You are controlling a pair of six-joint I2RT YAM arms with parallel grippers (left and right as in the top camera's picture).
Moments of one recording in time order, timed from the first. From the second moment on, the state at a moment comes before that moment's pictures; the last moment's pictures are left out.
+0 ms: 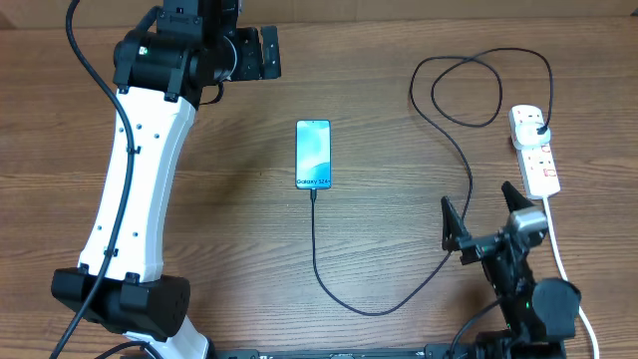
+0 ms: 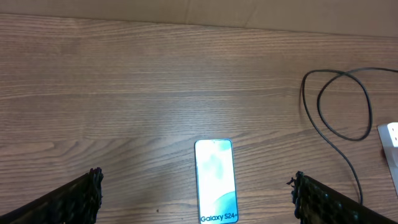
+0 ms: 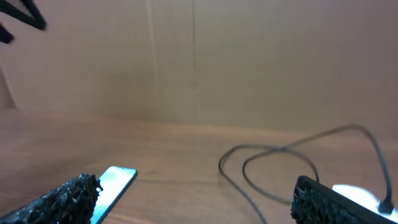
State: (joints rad) left arm -0.21 1.81 2.07 -1.10 0.08 -0.26; right arm 0.05 0.12 0.18 -0.02 -0.20 0.04
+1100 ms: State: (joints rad) left arm -0.21 1.81 2.07 -1.10 0.08 -0.26; right arm 0.05 0.01 0.02 -0.03 -0.09 0.00
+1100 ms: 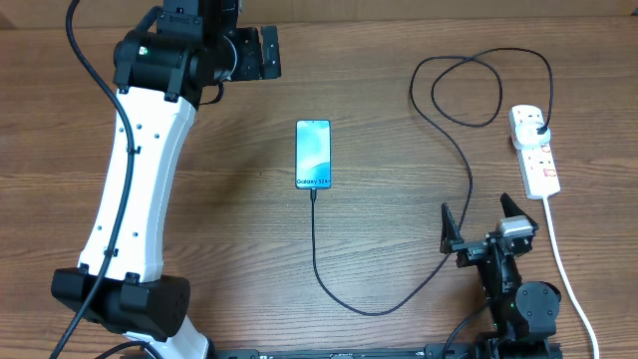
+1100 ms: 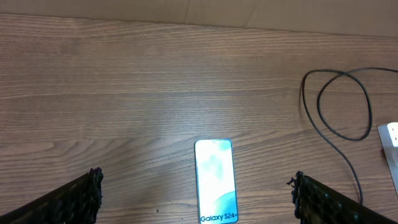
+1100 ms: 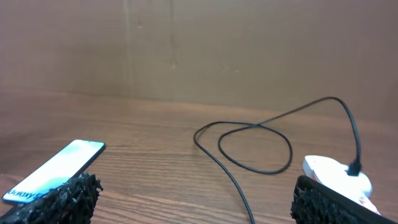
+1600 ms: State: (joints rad) left arm -0.21 1.81 2.07 -1.10 0.08 -0.26; right arm 0.05 0.01 0.02 -0.04 -0.04 0.03
